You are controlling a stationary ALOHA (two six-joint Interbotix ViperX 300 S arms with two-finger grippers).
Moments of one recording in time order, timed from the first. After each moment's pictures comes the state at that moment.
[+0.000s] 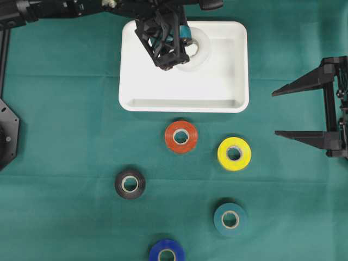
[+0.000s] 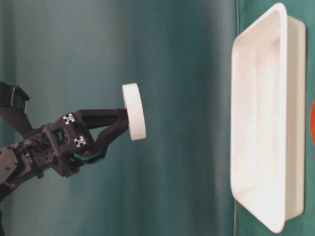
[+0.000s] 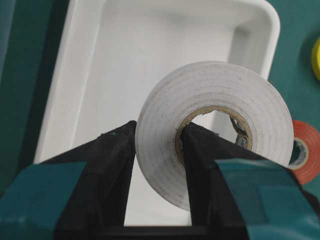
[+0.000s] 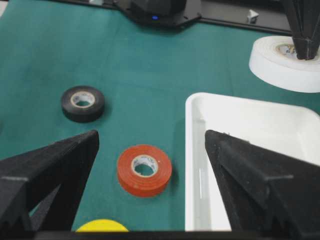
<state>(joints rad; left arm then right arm) 0.31 0.08 -0.06 0.02 0.94 0.09 0.00 -0.85 1.08 -0.01 -0.03 0.03</state>
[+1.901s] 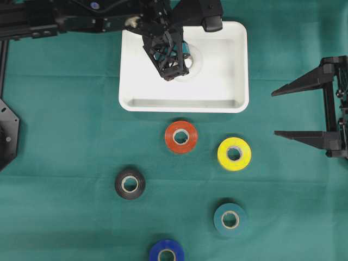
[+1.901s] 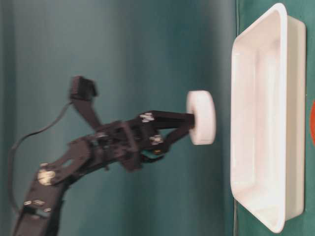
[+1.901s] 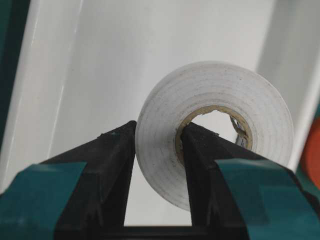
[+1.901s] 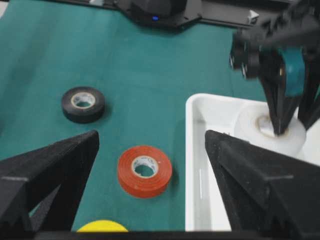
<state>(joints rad) 0.35 0.20 0.08 0.02 0.78 0.09 0.00 -0.85 1.07 -0.01 -0.02 0.03</state>
